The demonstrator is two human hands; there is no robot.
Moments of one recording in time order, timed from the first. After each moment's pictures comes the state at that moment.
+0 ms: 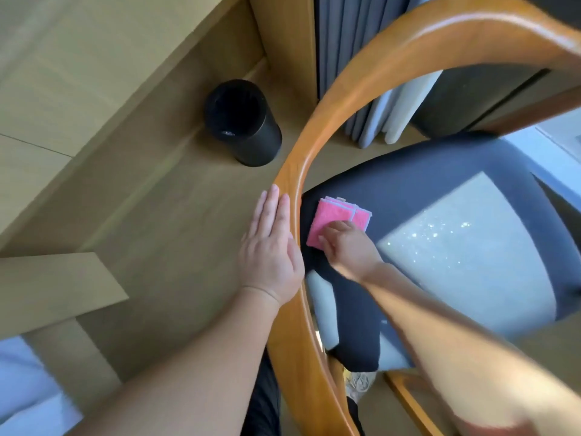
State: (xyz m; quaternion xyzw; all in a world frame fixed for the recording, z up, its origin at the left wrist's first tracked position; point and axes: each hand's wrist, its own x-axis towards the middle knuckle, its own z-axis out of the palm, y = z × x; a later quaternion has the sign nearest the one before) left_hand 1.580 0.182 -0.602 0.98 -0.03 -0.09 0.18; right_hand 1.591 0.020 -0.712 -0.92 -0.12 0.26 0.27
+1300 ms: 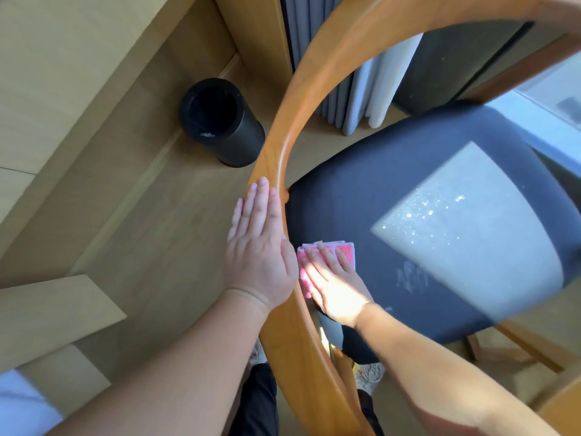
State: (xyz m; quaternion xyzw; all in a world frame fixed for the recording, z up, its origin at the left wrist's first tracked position) left_hand 1.582 0.186 -0.607 0.98 -0.12 -0.08 0.14; right_hand 1.487 0.038 -0.785 -0.94 -0.28 0.17 0.08
